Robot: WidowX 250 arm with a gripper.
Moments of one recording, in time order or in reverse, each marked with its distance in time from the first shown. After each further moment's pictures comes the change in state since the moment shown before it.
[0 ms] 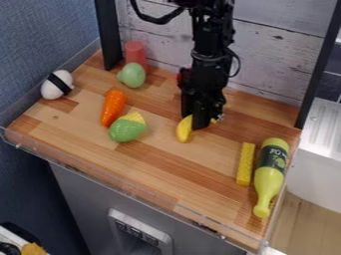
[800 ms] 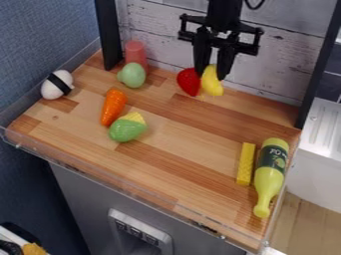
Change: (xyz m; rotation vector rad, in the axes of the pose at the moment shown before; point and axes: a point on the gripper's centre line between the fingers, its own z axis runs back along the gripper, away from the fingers) arm 0.003 -0.008 0.086 -0.030 0.027 0.686
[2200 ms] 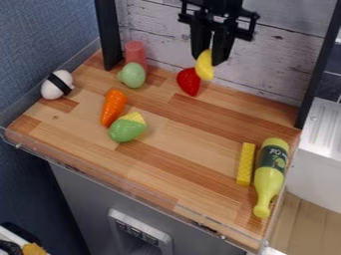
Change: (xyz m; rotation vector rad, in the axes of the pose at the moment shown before) arm -0.001 0.005 0.024 0.000 -0.040 -0.234
